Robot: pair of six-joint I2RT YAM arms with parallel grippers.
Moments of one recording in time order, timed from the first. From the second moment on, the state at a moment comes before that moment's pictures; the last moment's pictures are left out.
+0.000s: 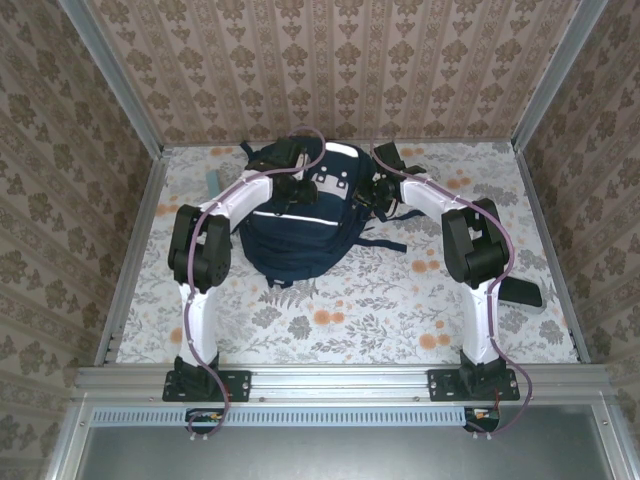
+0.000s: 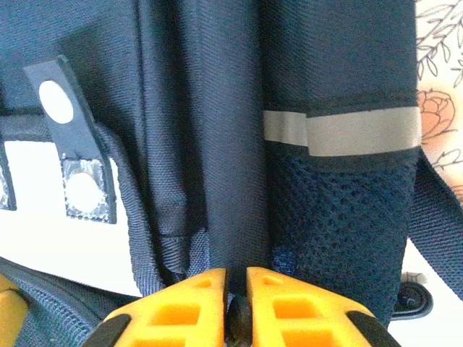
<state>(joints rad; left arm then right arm) -0.46 2.13 1.73 -0.61 0.14 -0.29 0.31 2.14 1.65 -0.47 -0.22 0.79</state>
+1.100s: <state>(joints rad) -0.44 2.17 1.81 -0.67 0.24 -0.31 0.51 1.76 1.09 -0.08 -0.14 0.41</state>
